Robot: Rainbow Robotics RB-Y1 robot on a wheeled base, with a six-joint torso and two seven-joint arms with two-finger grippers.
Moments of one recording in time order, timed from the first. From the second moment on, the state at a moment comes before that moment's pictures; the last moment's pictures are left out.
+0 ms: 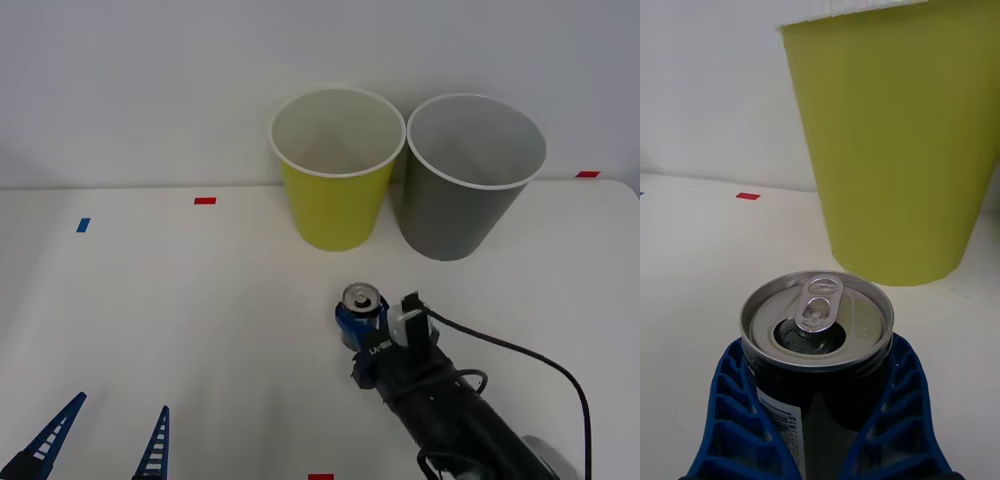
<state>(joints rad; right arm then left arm) 0.25 -0.30 0.51 -1.98 -0.18 0.13 1.59 0.88 0.33 -0.19 -1.89 -0.01 -0.66 -1.41</state>
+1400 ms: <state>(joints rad) -0.06 -0.42 0.05 -2.56 -0.51 1.06 1.48 0.88 0.33 -0.19 -1.89 -0.01 -0.66 -1.41</state>
